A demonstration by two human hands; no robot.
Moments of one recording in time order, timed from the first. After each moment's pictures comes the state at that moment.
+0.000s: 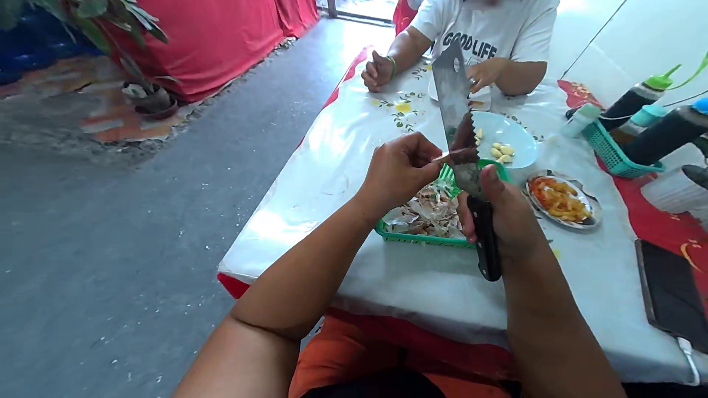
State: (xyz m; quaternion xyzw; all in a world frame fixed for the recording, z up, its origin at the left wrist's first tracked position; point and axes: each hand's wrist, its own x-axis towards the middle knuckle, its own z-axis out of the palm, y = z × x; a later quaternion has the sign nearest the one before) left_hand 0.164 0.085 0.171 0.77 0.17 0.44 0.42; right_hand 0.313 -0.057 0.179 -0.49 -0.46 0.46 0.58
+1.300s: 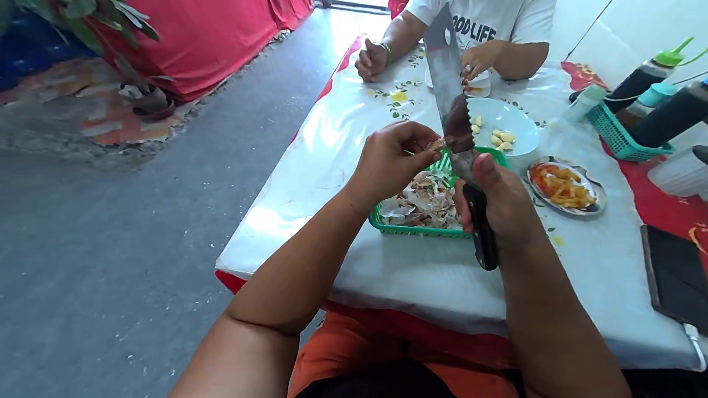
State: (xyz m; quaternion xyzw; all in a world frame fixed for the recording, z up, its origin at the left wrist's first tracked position) left_hand 0.159 0.086 0.177 0.80 0.17 0.41 0.40; right_hand 0.309 -0.055 0.180 -0.48 -0.50 0.41 0.59
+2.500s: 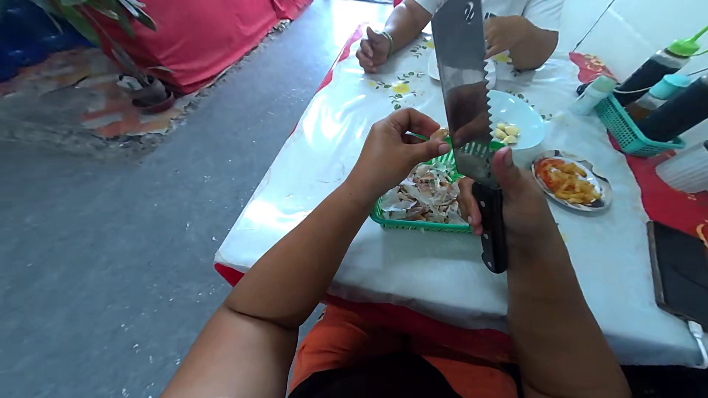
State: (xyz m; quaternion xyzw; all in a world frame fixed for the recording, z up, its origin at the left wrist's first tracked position) left_hand 0.163 0.079 0.181 0.71 0.19 0.41 0.55; right_hand 0.316 -0.061 0.178 -0.40 -0.49 0.49 0.59
